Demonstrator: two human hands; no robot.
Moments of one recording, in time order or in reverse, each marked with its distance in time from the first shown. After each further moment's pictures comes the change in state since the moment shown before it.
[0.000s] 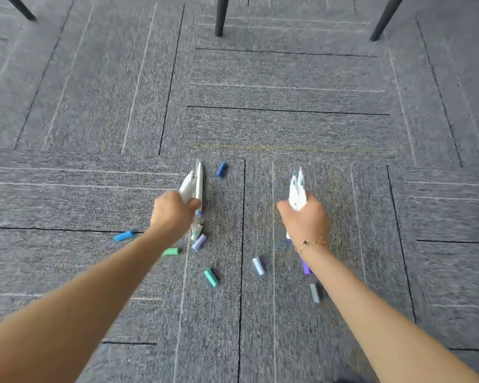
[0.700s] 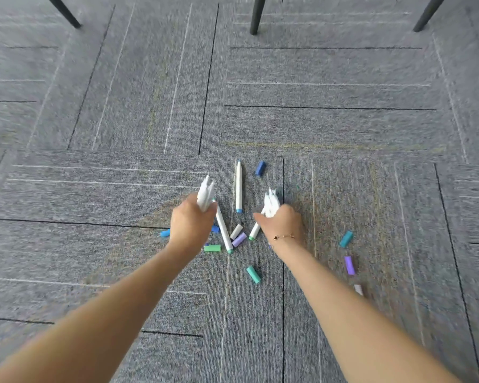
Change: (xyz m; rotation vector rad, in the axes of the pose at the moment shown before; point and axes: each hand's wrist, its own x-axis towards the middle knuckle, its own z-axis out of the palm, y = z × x) left_hand -0.012 -0.044 -0.031 -0.002 0.103 0.198; right_hand -0.031 -0.044 0.097 -0.182 -0.230 0.136
